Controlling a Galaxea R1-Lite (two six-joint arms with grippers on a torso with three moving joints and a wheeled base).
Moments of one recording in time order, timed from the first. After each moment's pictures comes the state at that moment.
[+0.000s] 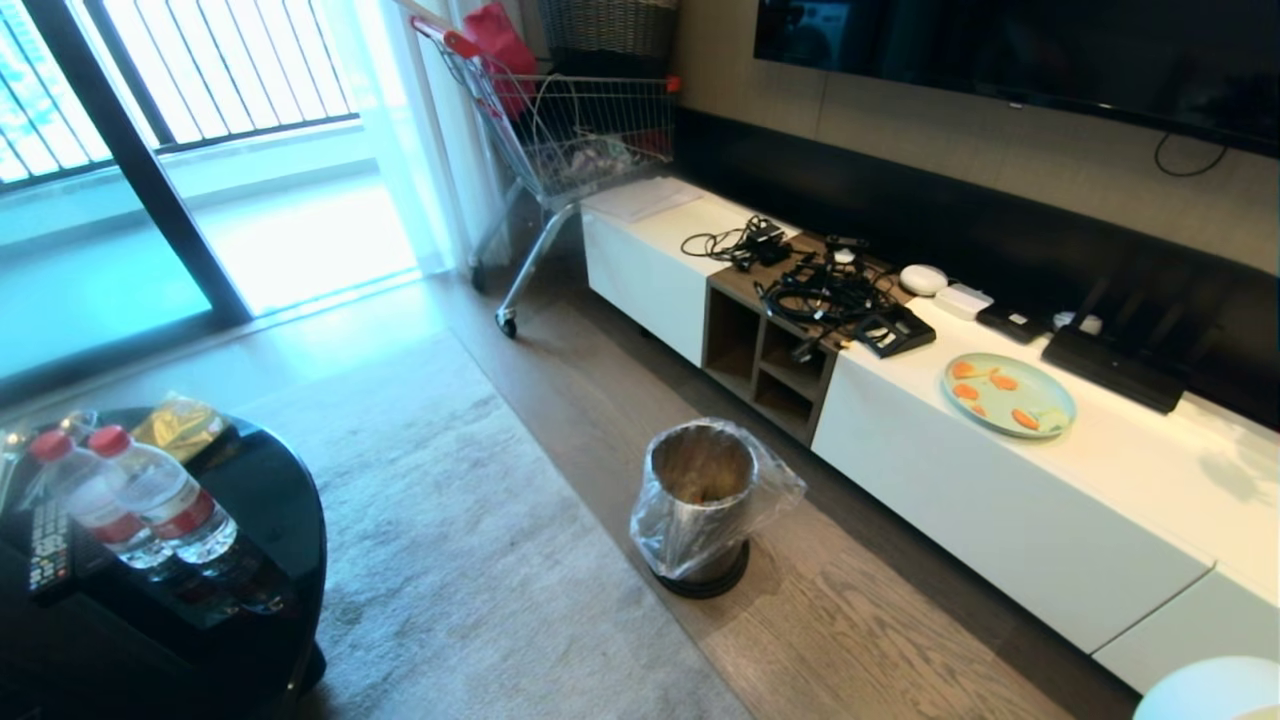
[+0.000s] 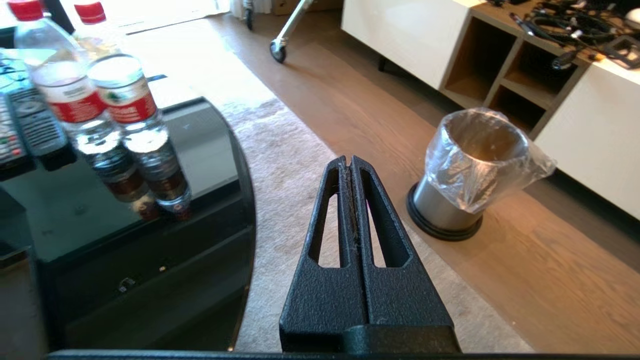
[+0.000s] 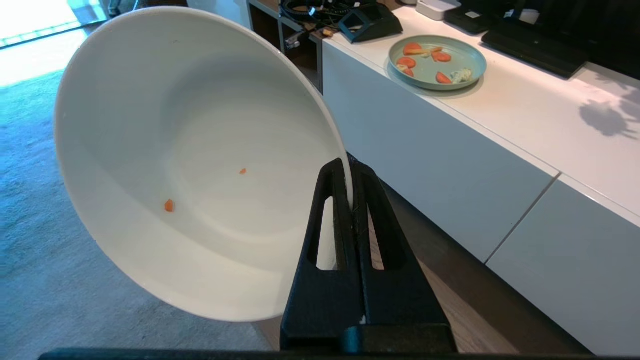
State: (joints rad) left arm 0.00 0.00 0.00 0.00 0.01 -0.09; right arm 0.00 0.00 0.00 -0.01 0.00 -0.01
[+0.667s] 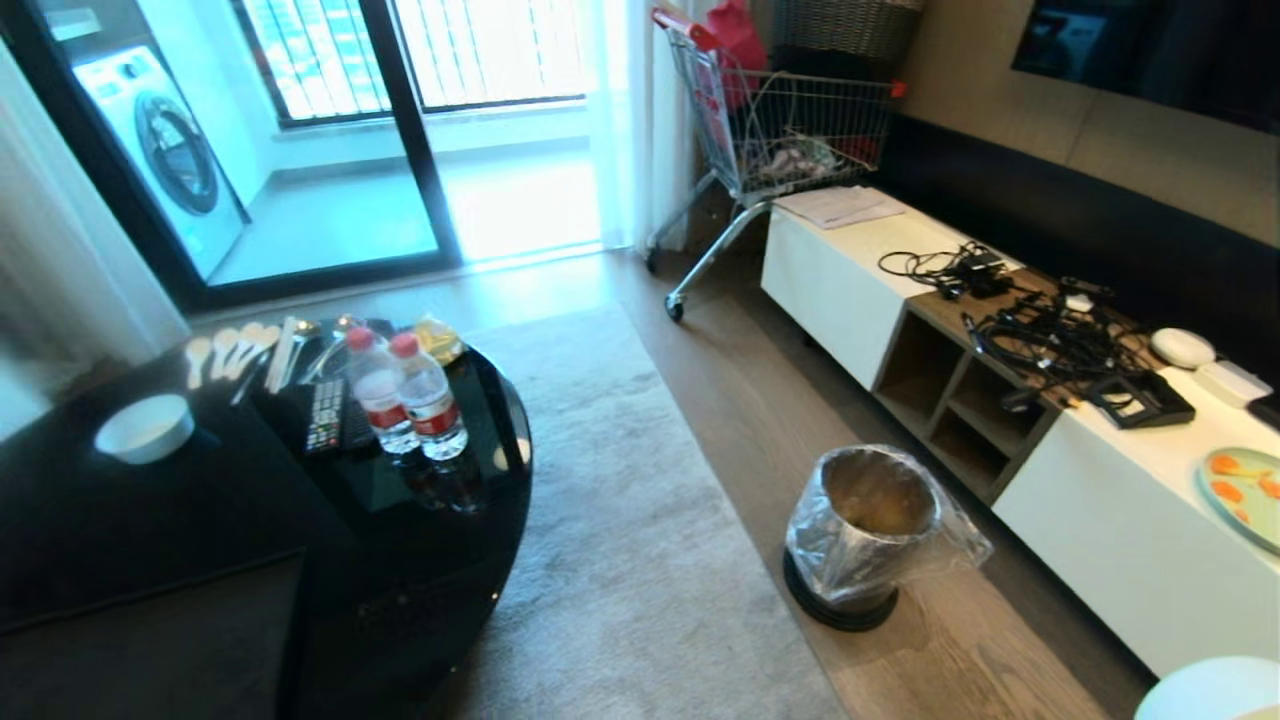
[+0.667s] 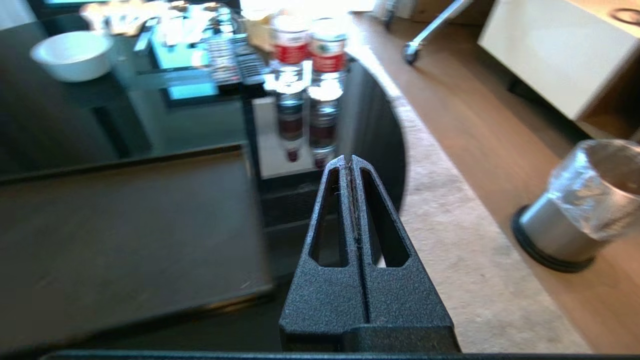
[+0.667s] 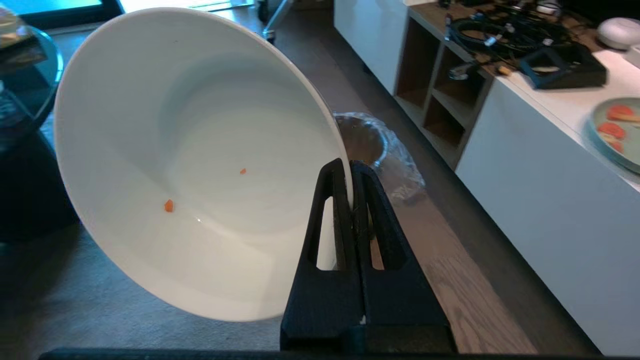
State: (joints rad) left arm 0.00 0.00 0.00 0.00 0.01 -0.09; right arm 0.00 0.00 0.00 -0.01 0.00 0.00
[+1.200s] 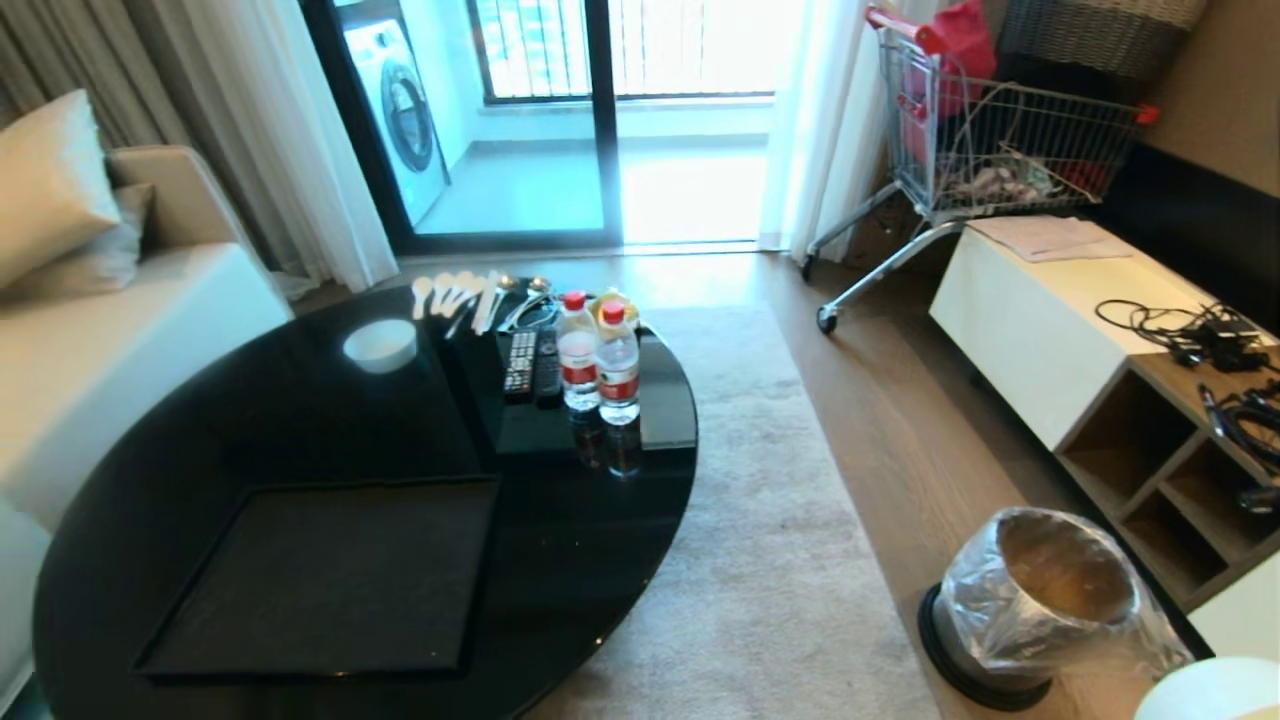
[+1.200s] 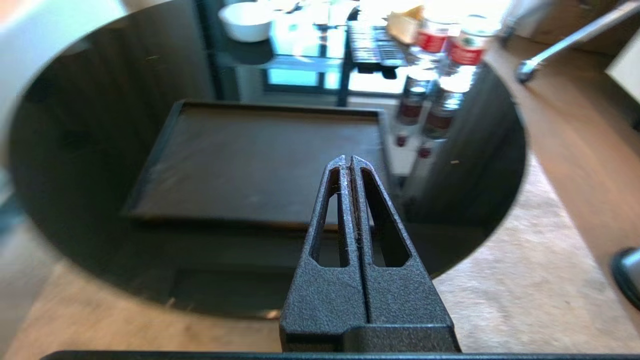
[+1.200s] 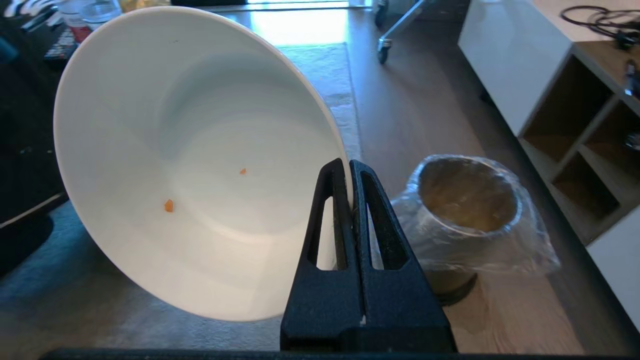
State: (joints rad) left arm 0.00 0.00 0.00 0.00 0.01 -0.09; right arm 0.00 0.00 0.00 -0.01 0.00 0.00
